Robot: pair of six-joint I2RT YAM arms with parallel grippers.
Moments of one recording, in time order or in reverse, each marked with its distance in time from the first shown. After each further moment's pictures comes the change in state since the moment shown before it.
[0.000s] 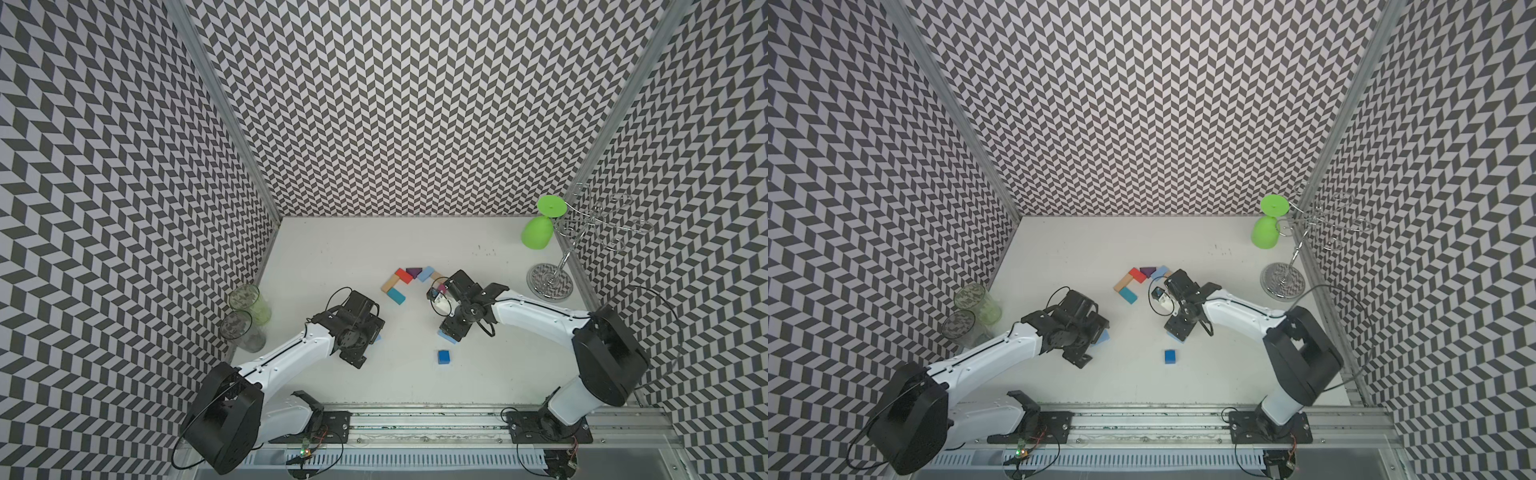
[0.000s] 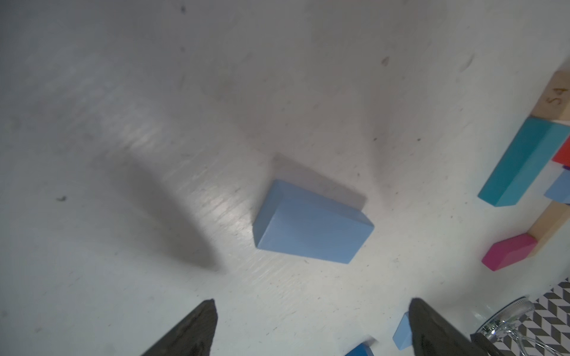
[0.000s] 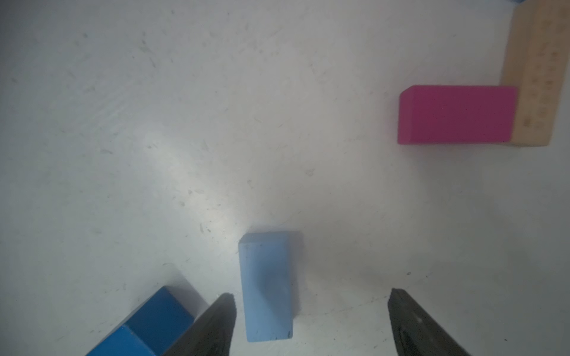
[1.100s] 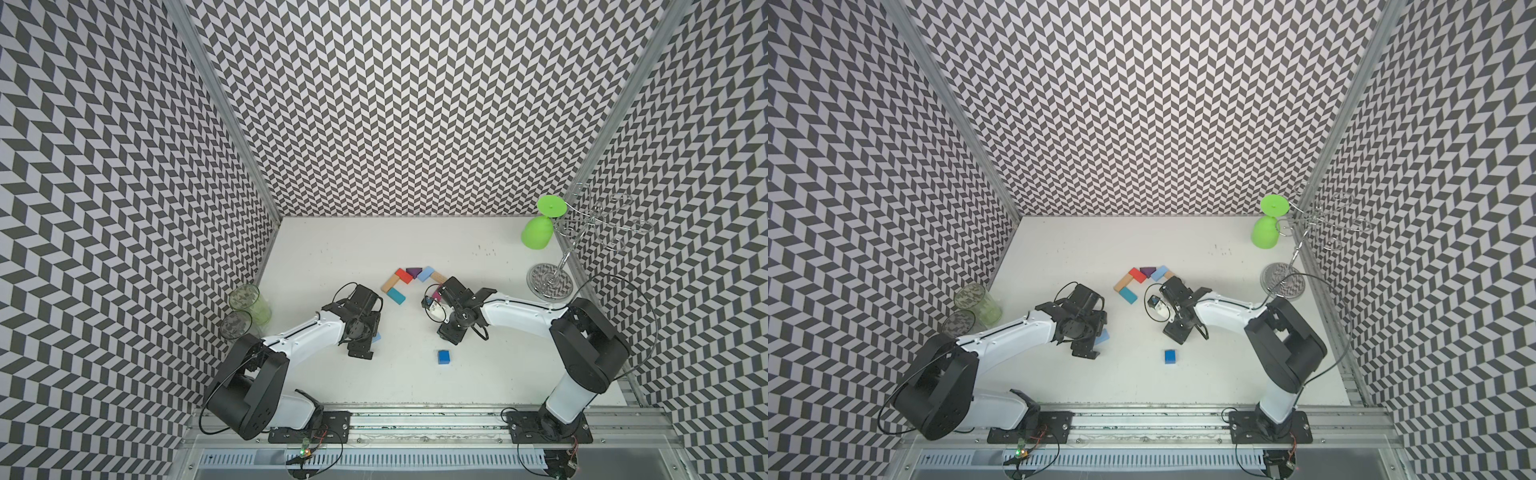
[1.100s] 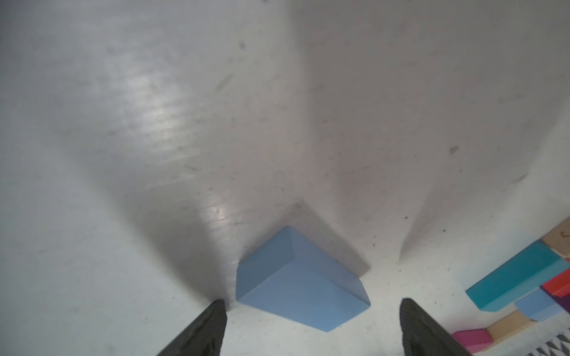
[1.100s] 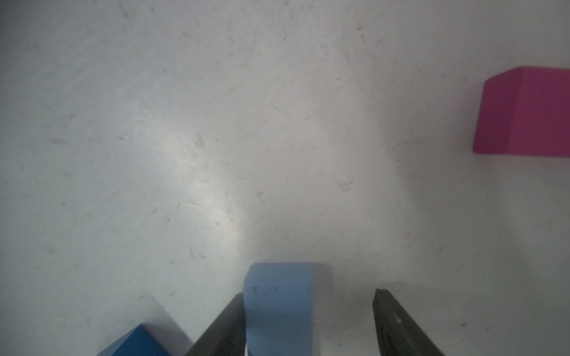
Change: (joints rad) left arm 0.068 0.180 0.055 0.068 -0.012 -0.277; right arm 0.012 0.076 -0.015 0.056 -0.027 -0.014
